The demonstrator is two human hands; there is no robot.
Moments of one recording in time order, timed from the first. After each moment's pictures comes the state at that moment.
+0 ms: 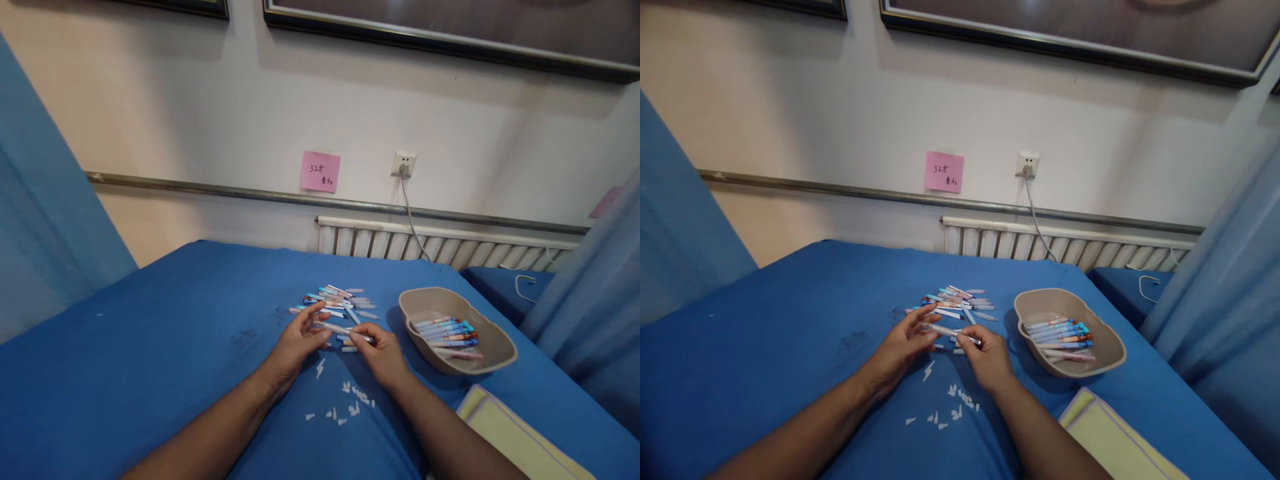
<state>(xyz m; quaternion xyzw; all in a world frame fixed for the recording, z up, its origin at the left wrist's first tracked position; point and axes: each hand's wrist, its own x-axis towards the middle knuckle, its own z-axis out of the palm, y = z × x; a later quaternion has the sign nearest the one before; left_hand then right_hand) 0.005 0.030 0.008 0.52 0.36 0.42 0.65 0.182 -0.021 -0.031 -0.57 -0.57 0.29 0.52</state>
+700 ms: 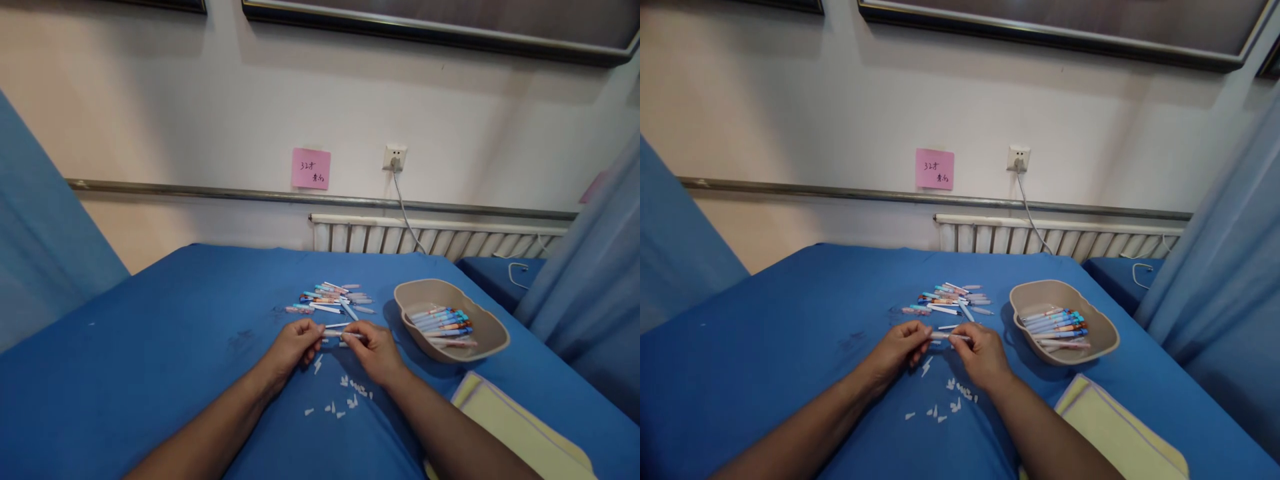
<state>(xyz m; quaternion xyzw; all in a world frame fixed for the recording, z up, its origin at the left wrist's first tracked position) 0.002 0.033 0.001 0.59 0.41 0.30 0.62 0.180 -0.026 -0.027 -0.55 -0.63 0.21 0.51</state>
